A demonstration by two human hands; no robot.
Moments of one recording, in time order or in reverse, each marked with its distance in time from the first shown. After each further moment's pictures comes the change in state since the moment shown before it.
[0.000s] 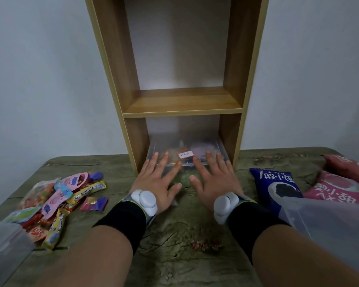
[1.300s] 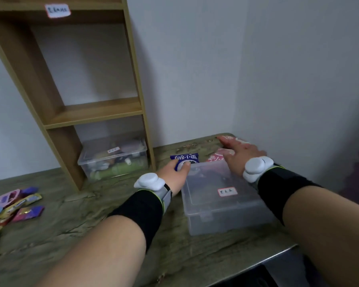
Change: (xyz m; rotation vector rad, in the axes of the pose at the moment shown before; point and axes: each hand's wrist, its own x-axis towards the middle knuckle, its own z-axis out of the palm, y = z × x) left_hand -0.002 0.271 -0.119 -0.885 -0.260 -0.237; right_hand -0.213 0.205 -0.165 0.118 0.098 0.592
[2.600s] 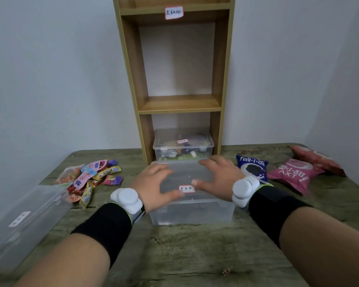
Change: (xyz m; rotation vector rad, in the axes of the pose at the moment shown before) left_hand -0.092 -0.174 -0.160 0.468 0.156 0.177; right_hand -0.060 -0.208 0.080 0.020 -0.278 -0.589
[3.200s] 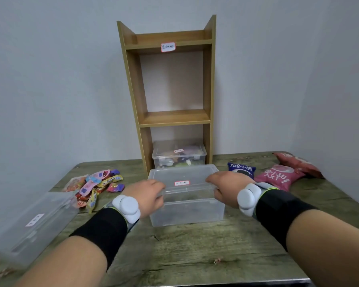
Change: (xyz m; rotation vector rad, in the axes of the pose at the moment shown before) left_hand -0.035 0.018 -0.028 0.354 0.018 0.156; right_hand -0.058 0.004 -0.044 -0.322 -0.070 -0.133
